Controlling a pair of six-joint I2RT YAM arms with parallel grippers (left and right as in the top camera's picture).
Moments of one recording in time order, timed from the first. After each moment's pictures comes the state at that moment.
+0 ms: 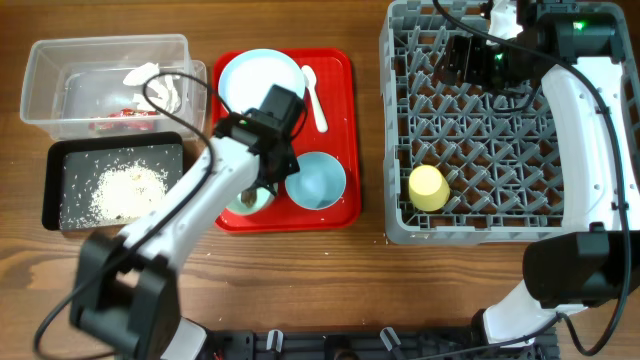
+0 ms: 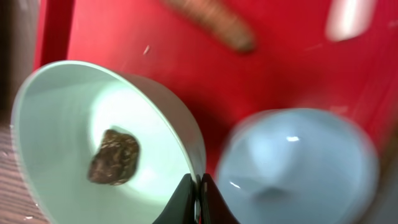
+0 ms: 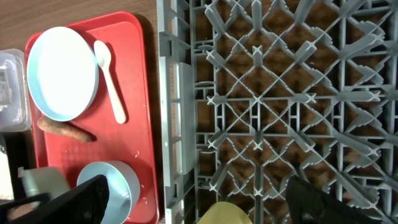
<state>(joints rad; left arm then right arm) -0.47 1.66 1.25 -0.94 -0.11 -0.76 0.01 1.82 1.91 -1.24 -0.25 0.15</state>
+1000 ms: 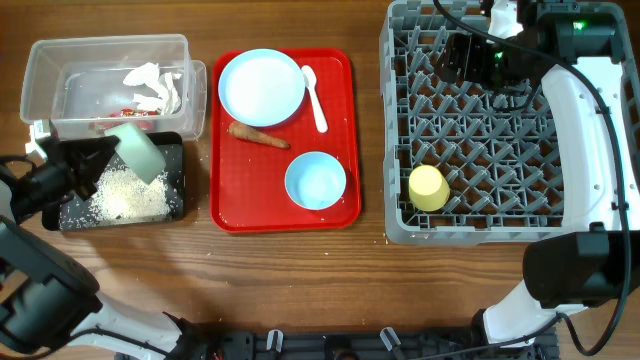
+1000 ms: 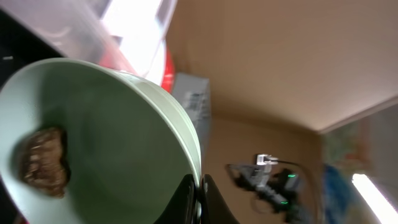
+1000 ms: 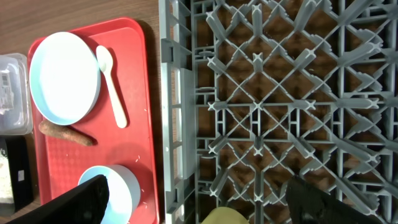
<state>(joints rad) 0.81 1.87 1.31 -1.22 1.35 0.12 0.01 1.82 1.91 -1.23 -0.25 0.15</state>
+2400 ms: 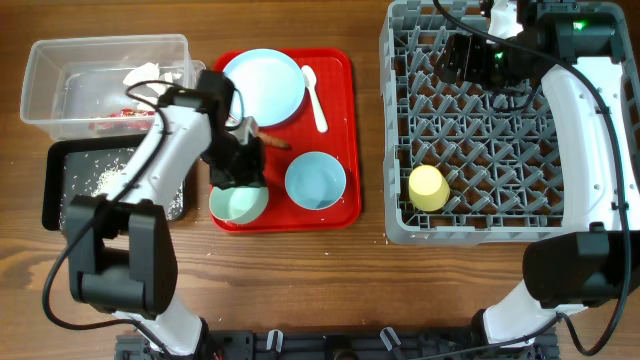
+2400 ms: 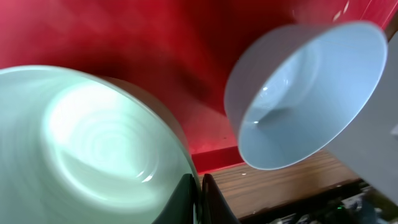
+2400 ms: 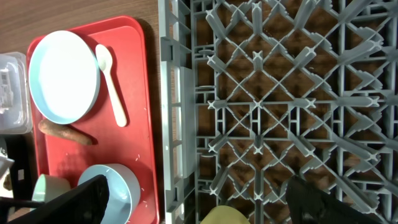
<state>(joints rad) -0.19 1.82 1.31 -1.13 0.39 -0.28 0.01 1.82 1.91 -1.23 -0.25 0.15</state>
